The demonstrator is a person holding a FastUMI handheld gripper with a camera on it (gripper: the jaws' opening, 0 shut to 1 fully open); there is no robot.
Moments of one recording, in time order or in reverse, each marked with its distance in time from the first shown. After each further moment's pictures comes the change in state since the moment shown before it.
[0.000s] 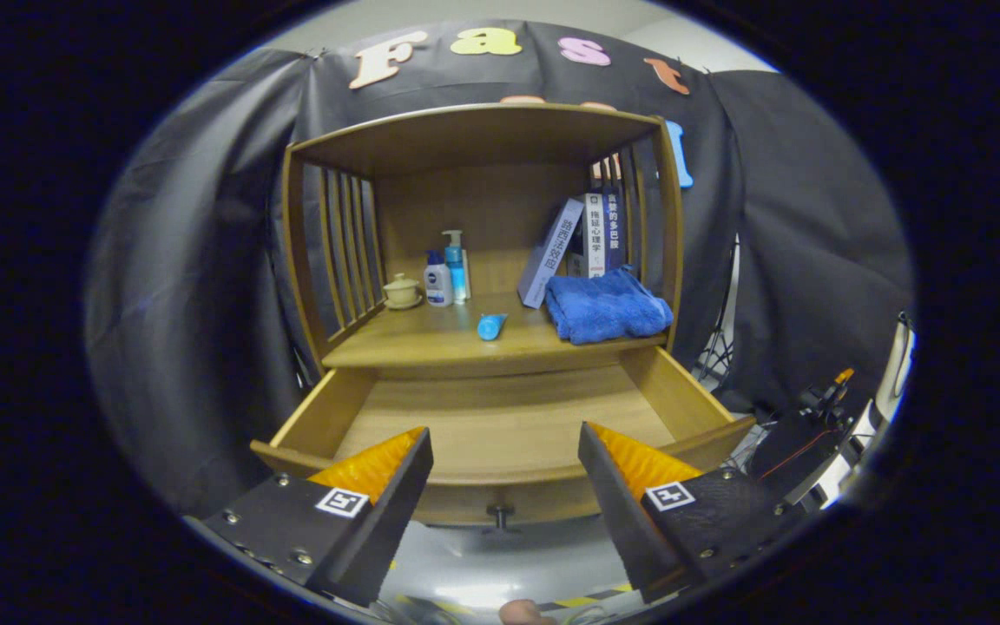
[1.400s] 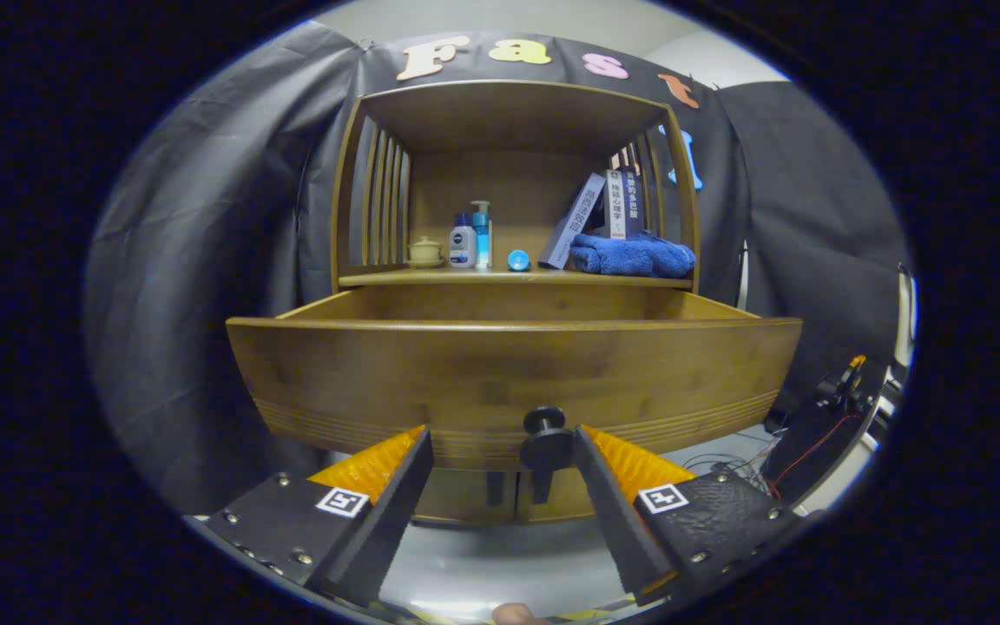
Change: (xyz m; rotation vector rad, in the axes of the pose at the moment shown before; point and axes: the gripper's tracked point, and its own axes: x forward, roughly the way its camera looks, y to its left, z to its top) arm 0.033 0.037 -0.133 -0.072 -0.113 -0.005
